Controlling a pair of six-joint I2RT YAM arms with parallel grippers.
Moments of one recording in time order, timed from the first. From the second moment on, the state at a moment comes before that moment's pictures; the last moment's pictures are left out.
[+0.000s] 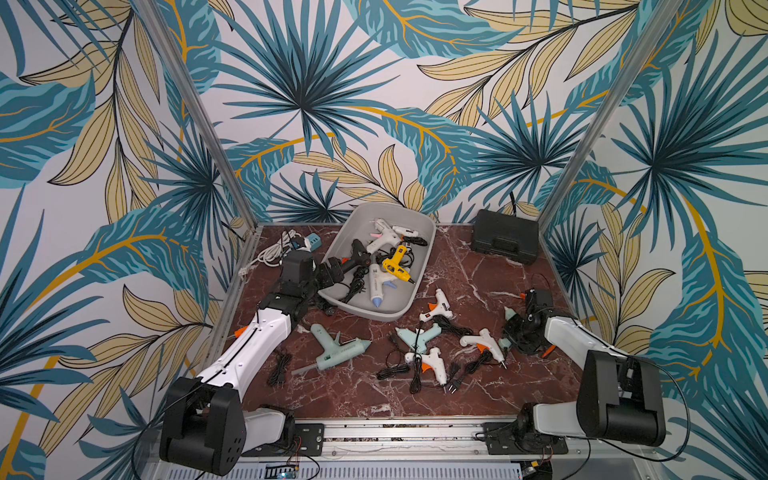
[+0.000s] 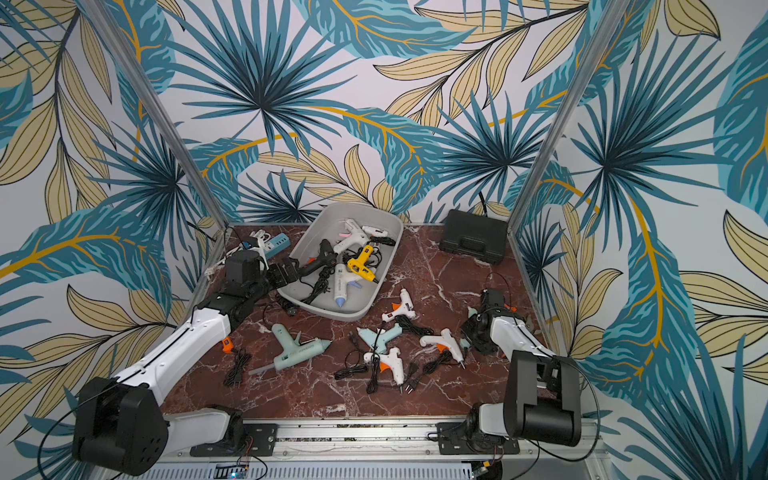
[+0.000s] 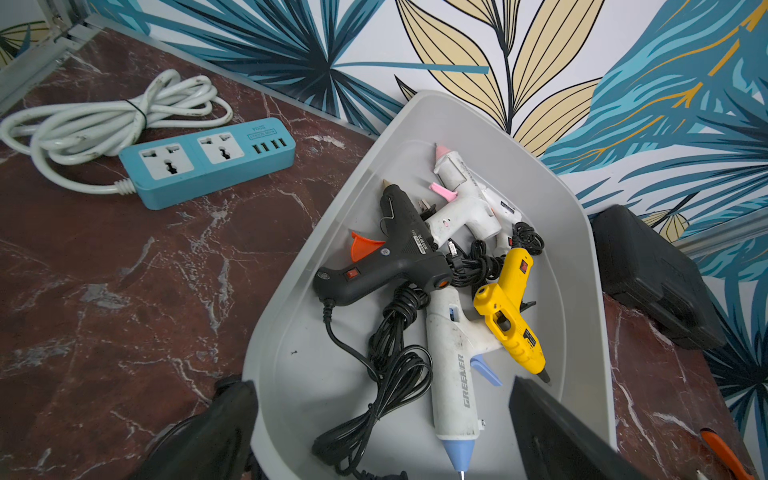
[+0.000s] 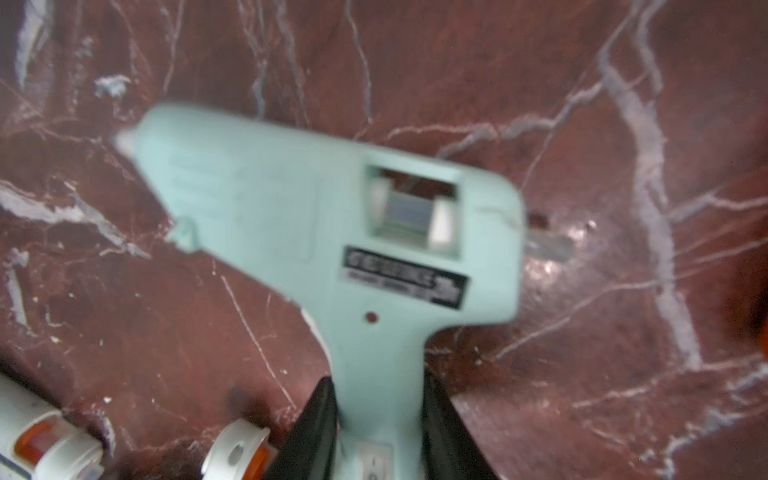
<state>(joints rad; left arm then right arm) -0.19 1.27 0.88 -0.12 -0.01 -0.53 -0.18 1.40 0.67 -0.53 -0.04 0.73</state>
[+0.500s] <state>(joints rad) -0.19 1.27 0.88 -0.12 -0.01 -0.53 -0.11 1.31 0.90 -0.66 0.08 0.53</state>
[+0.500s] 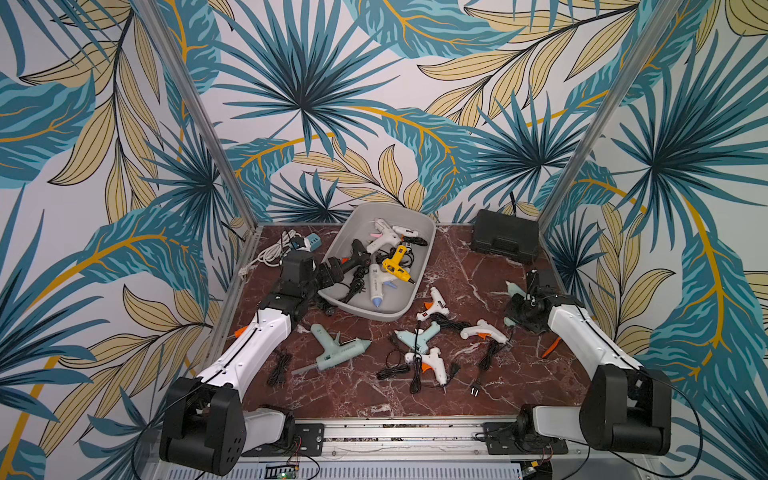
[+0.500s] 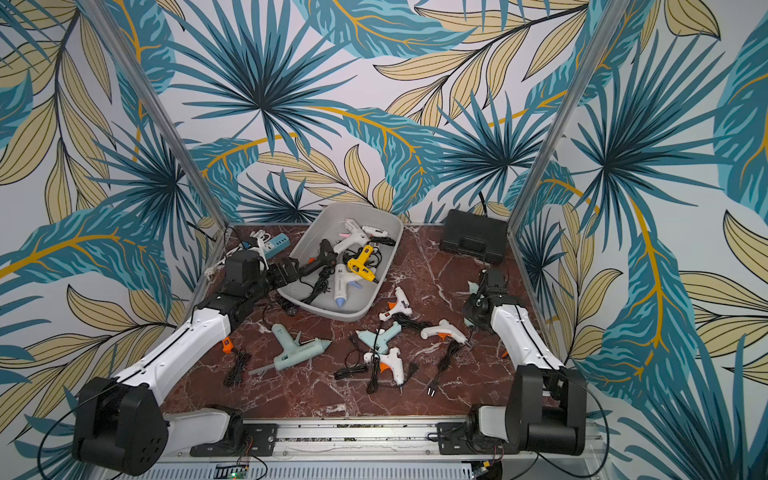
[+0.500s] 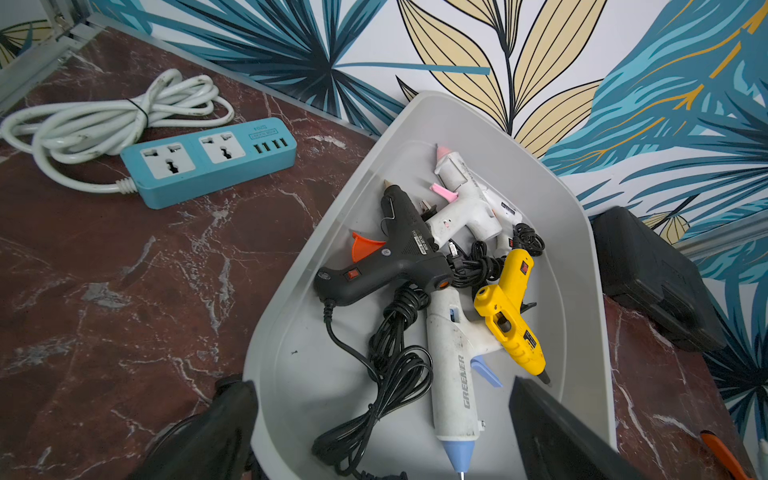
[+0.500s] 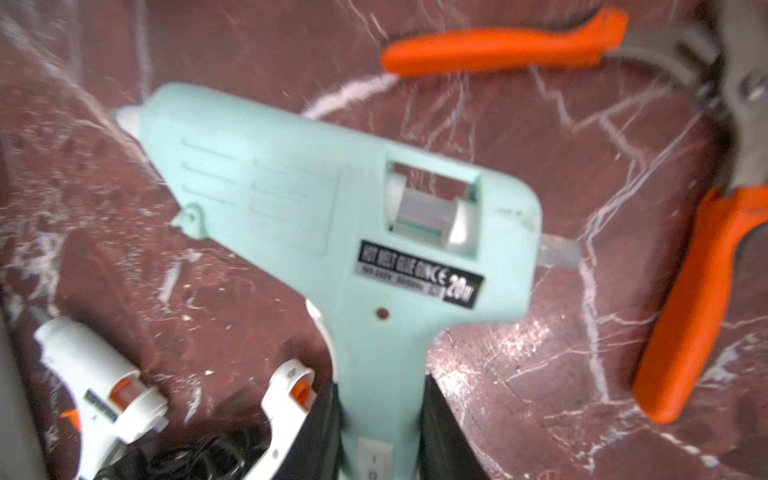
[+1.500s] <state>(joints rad) -0.19 1.27 0.98 -0.10 0.31 -0.57 0.06 1.01 1.08 -0.49 -0.41 0.04</state>
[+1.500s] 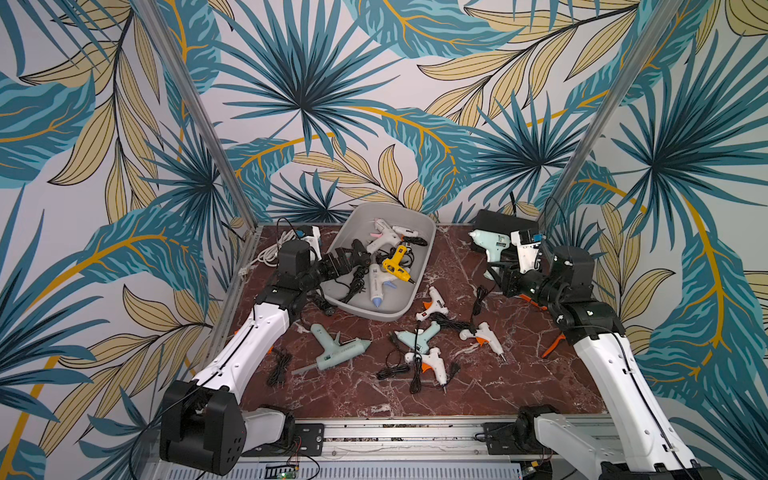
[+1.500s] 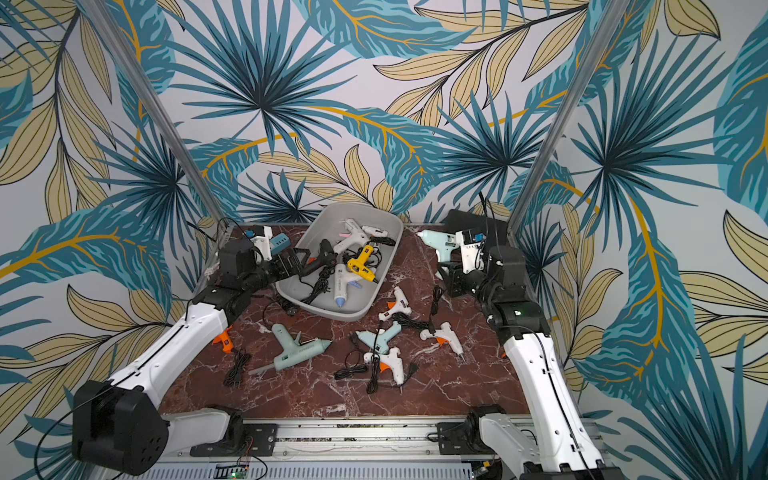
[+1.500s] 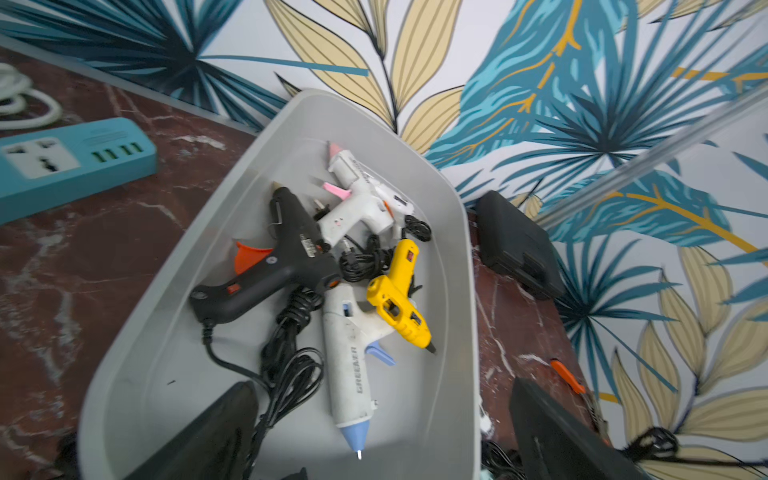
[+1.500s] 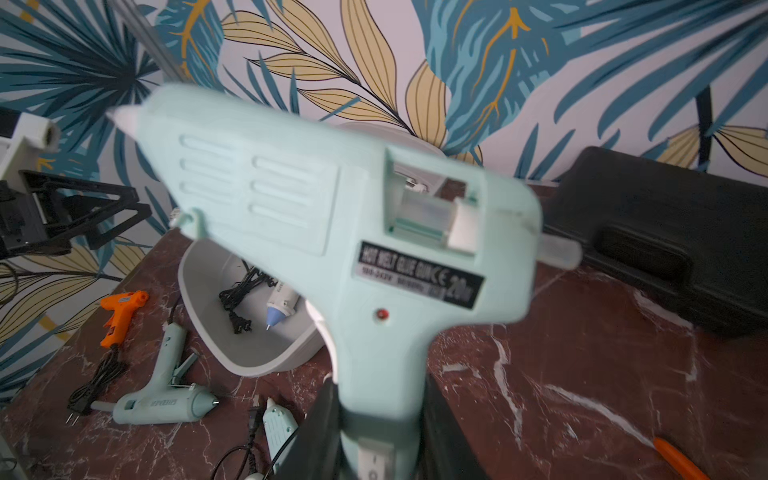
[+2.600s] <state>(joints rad) -0.47 1.19 1.23 -0.11 0.29 -0.44 0.41 1.43 1.77 -0.56 -0.13 0.04</state>
